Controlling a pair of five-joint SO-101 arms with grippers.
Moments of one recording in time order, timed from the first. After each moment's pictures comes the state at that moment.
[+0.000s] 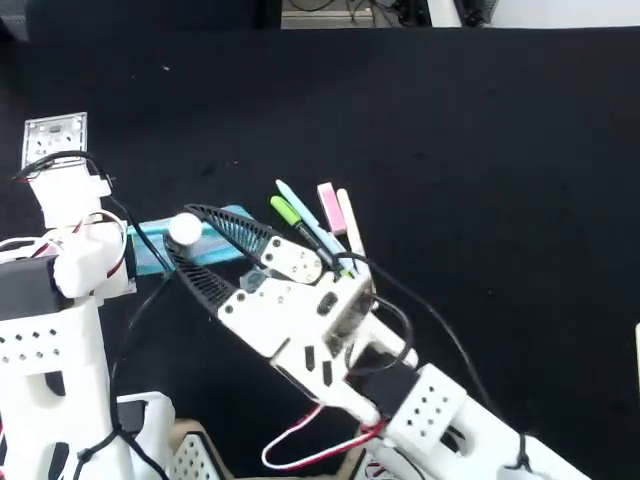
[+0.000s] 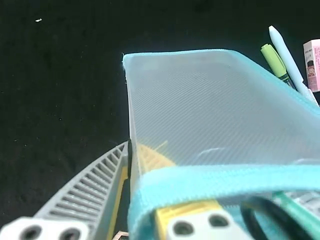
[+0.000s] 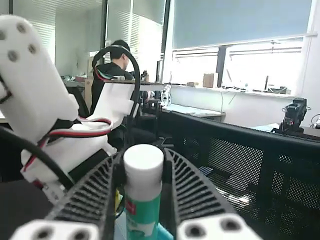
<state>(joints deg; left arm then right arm) -14.3 -45.7 20.6 94.0 -2.1 -52.0 -64.7 72.7 -12.8 2.1</state>
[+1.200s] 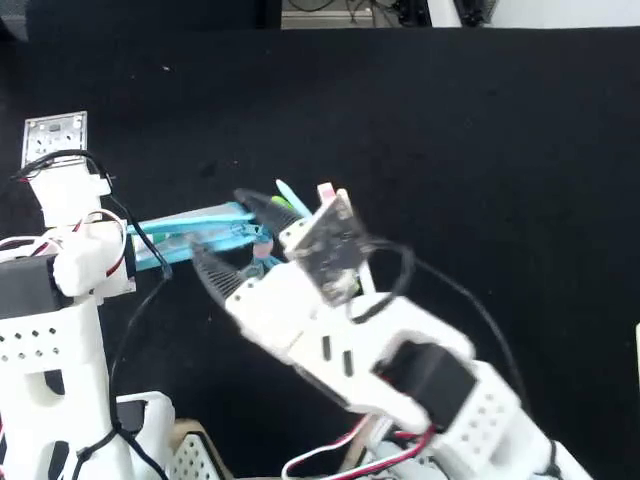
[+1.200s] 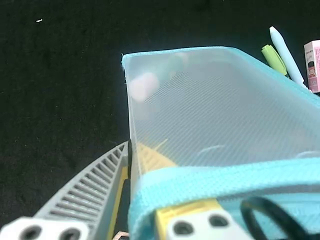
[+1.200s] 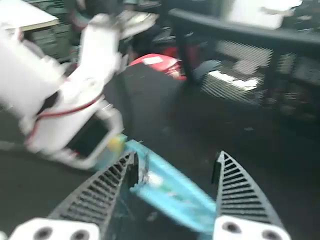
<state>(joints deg) -14.3 -45.6 20.4 94.0 -2.1 -47.9 -61.3 37.1 47.0 -5.0</state>
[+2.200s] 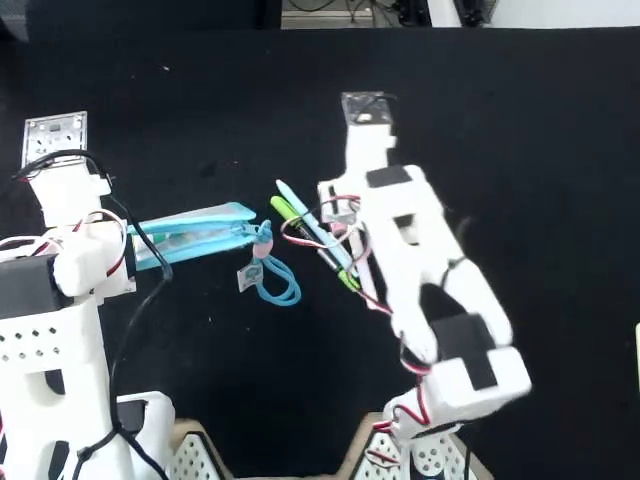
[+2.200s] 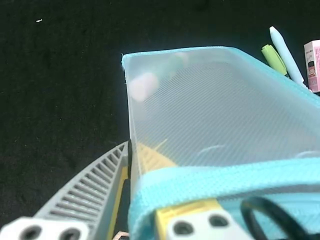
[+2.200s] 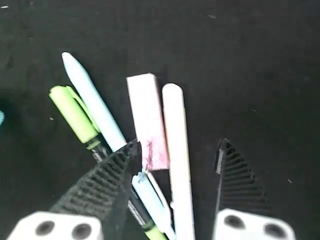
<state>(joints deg) -14.3 -45.6 20.4 94.0 -2.1 -14.0 7.2 20.9 48.6 -9.5</state>
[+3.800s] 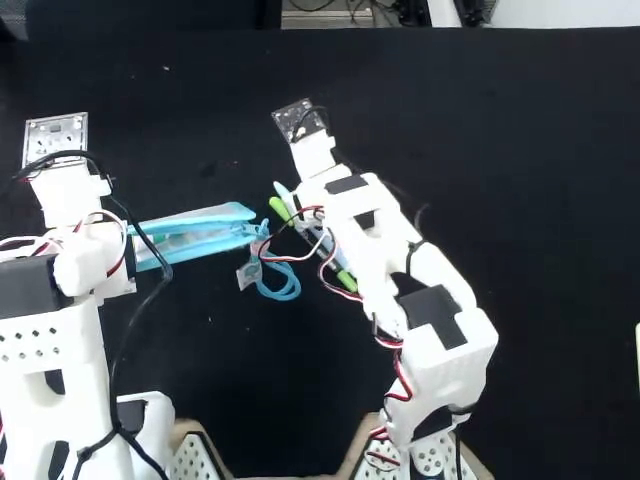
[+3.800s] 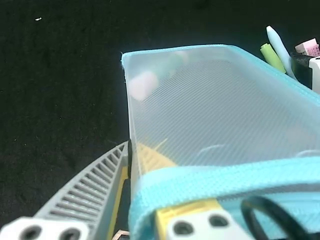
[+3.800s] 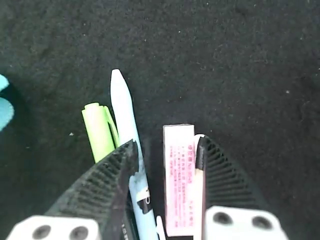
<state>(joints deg) -14.3 -45.6 20.4 94.4 -2.1 -19.5 17.2 19.3 34.9 6.6</state>
